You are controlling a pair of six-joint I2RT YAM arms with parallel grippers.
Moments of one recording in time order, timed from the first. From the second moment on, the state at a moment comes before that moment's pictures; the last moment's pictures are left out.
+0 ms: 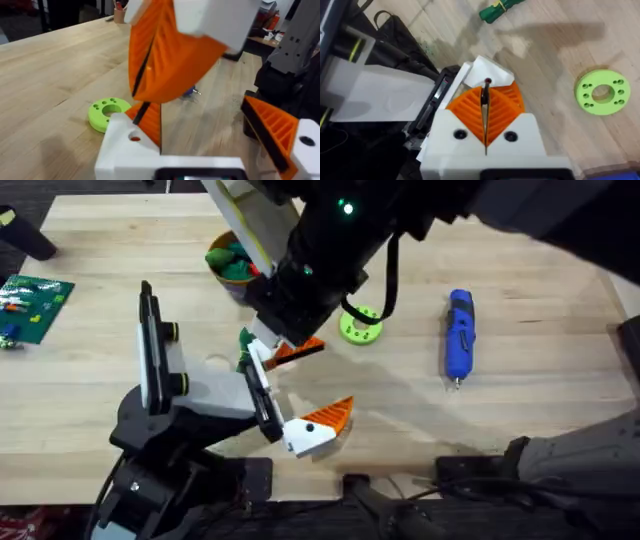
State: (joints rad) left arm -0.38 0.00 0.01 -0.07 0.79 -0.14; right arm 0.99 1.75 1.87 -1.31 -0.19 0.13
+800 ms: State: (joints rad) left arm -0.38 0.00 0.01 -0.07 0.79 -0.14; right arm 0.99 1.76 1.87 -1.32 -0.19 0.13
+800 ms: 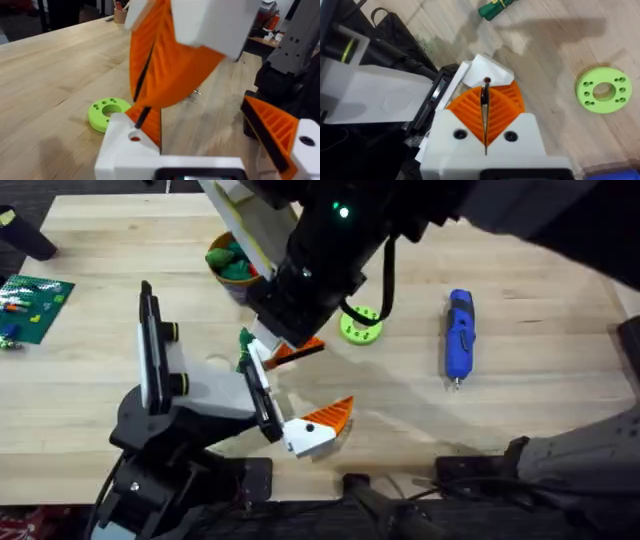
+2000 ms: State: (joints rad) left arm -0.37 0.01 0.01 -0.07 0.78 -0.16; right arm 0.99 1.81 1.87 -1.27 -0.19 0.13
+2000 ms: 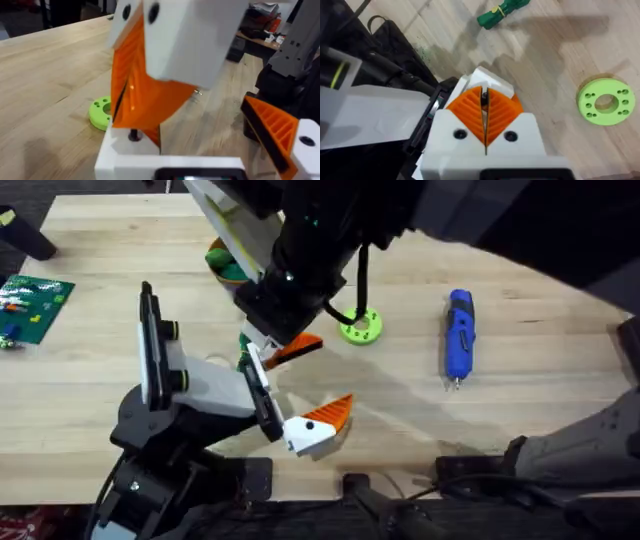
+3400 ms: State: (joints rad) left arm -0.37 0.01 0.01 -0.07 0.79 -0.15; right arm 0.99 1.79 1.88 -1.29 -0.19 0.13
